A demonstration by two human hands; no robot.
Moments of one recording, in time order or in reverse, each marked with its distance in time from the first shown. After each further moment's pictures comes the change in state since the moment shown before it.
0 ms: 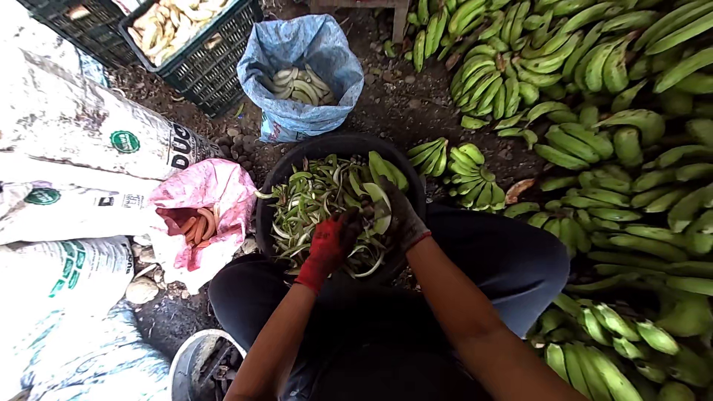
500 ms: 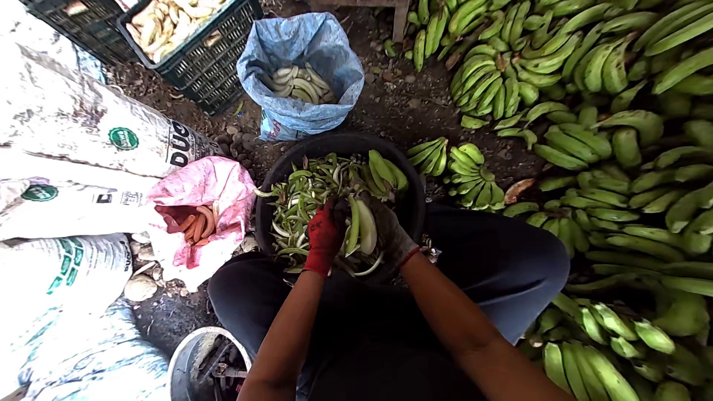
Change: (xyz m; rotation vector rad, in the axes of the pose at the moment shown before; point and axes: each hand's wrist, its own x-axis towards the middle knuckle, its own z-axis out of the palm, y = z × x) left_hand 0.017 0.003 0.005 -0.032 0.135 -0.412; right_hand -0.014 0.032 0.017 -0.222 -0.050 -0.168
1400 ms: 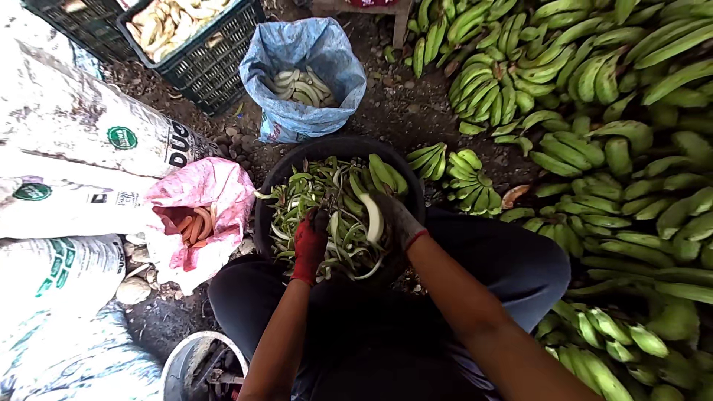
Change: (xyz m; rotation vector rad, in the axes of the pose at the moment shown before) left_hand 0.000 -0.053 -0.003 -0.158 0.031 -0.093; right_hand 0.029 -0.022 -0.022 -0.278 0.165 0.191
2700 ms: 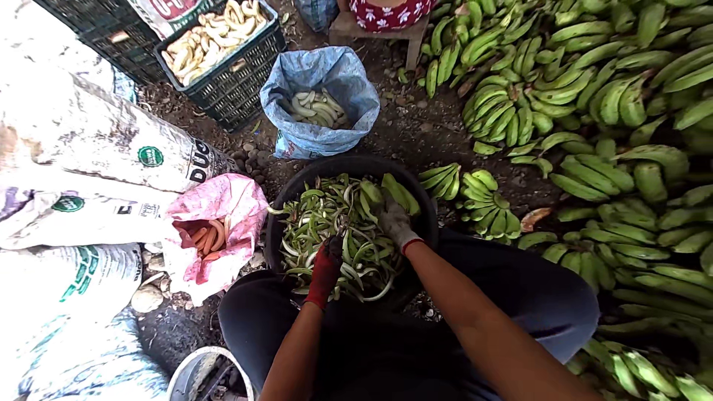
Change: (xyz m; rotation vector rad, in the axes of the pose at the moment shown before) left_hand -0.007 -0.010 0.024 -0.412 -0.115 -0.160; right_hand 0.063 -0.005 0.003 -0.814 0.187 -0.233
